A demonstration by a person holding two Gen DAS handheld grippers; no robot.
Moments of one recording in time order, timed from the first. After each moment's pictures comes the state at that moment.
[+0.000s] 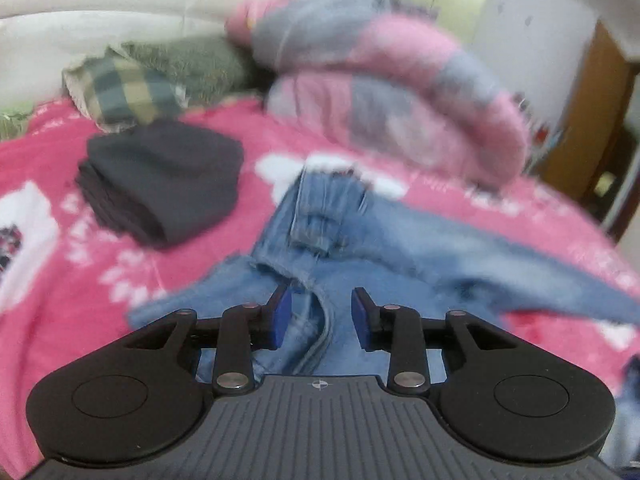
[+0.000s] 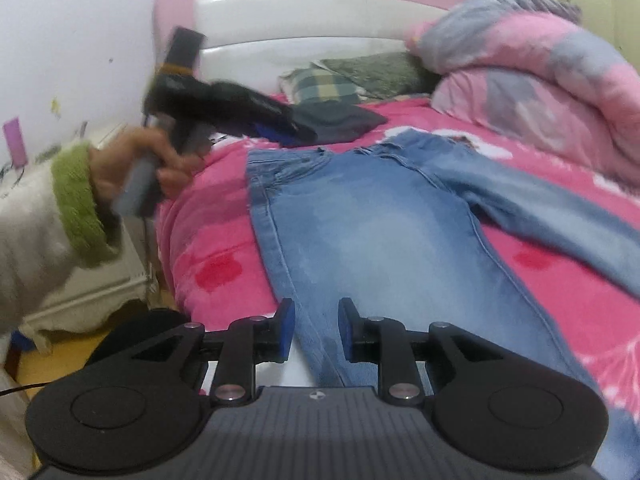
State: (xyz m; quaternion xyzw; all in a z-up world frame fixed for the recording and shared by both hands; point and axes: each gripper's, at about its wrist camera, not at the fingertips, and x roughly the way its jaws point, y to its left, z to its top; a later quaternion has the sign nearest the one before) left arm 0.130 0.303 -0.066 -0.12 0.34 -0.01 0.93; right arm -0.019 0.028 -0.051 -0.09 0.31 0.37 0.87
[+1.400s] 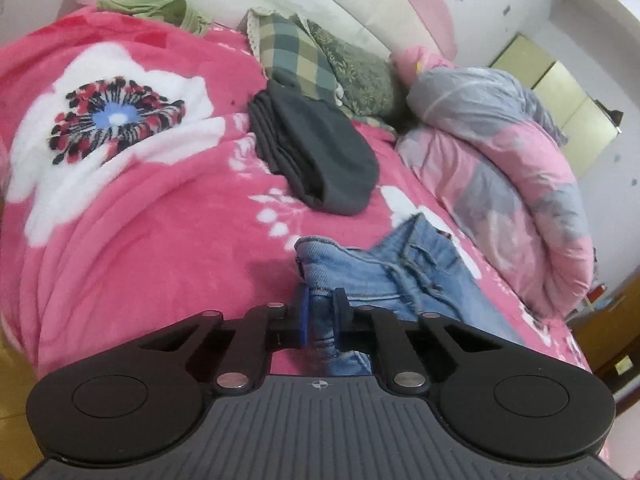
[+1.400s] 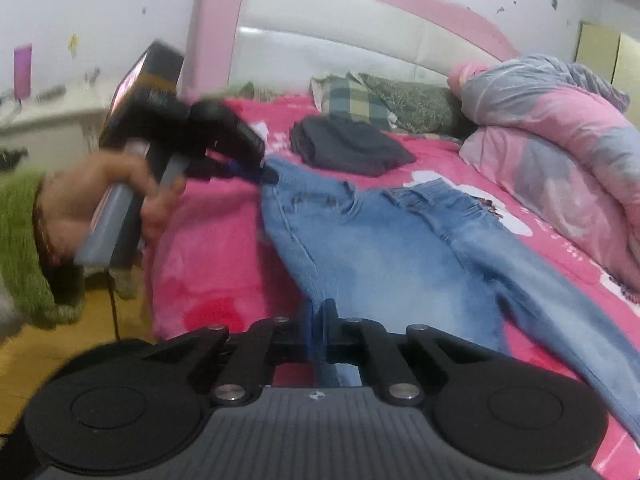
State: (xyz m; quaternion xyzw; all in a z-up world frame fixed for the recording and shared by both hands) left arm 0.048 0.373 -0.082 -0.35 0.24 0.10 0.90; right arm -0.008 0.104 -0.031 -0.20 0.25 0.39 0.86
